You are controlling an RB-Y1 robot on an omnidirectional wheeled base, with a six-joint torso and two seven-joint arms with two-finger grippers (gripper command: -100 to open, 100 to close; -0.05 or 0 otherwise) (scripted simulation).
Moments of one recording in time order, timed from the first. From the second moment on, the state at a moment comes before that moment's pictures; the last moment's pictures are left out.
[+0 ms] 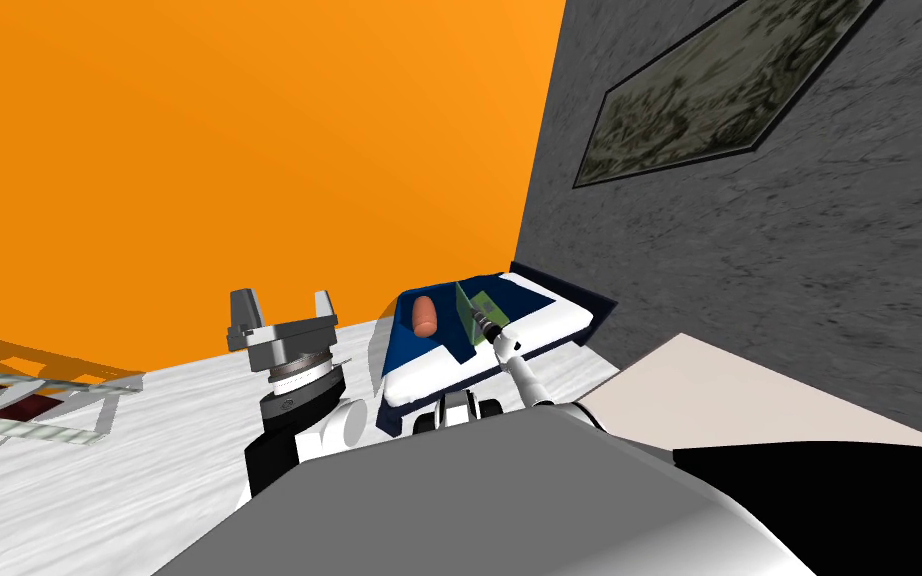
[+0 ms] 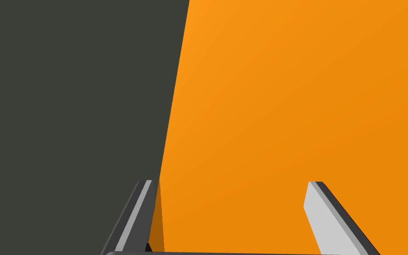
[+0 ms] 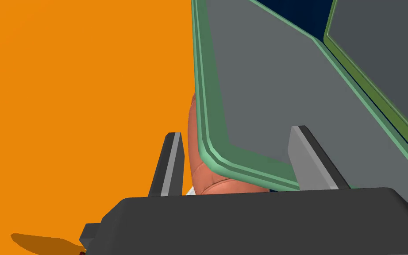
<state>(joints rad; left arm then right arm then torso) 0.47 -0.04 -0.02 -2.35 0.04 -0.57 0.15 -0.27 0.00 -0.14 -1.06 -1.78 0.31 -0.76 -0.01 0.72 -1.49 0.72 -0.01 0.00</state>
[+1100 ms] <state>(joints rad) 0.47 -0.04 -0.02 -2.35 0.04 -0.57 0.15 -0.23 0.00 -0.19 -1.10 -1.85 0.38 -0.75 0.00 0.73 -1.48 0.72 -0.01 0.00</state>
